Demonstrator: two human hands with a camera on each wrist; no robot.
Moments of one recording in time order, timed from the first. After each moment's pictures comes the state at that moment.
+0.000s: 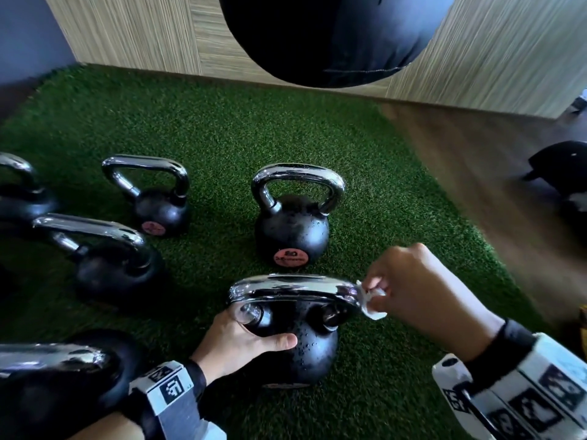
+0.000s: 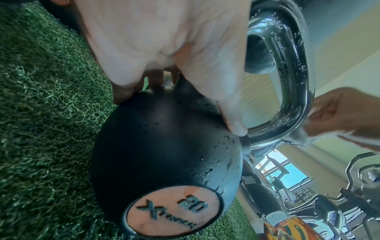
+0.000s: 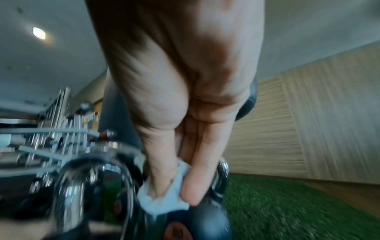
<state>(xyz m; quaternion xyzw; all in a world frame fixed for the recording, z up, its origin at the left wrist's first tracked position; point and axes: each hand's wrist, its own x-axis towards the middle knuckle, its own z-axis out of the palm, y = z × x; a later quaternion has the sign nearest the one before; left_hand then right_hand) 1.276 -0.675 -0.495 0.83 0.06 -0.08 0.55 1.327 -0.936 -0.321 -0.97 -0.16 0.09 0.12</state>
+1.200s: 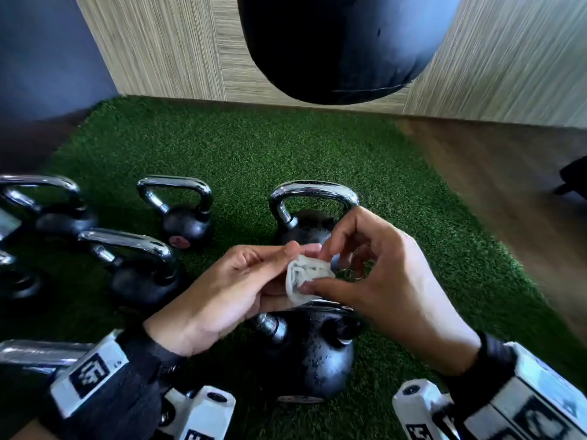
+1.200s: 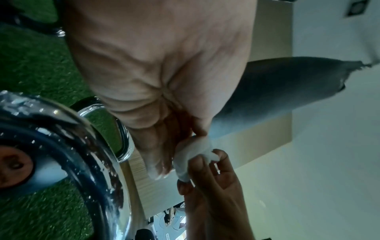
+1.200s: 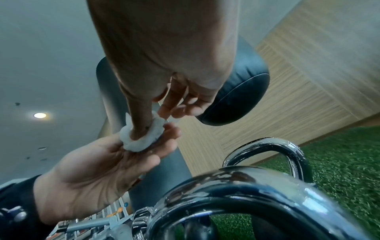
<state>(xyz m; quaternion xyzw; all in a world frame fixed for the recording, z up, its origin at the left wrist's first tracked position) 1.279 -0.685 -0.313 0.64 -0.01 -0.15 0.75 1.309 -0.884 -0.294 -0.83 -0.27 -0.07 0.49</state>
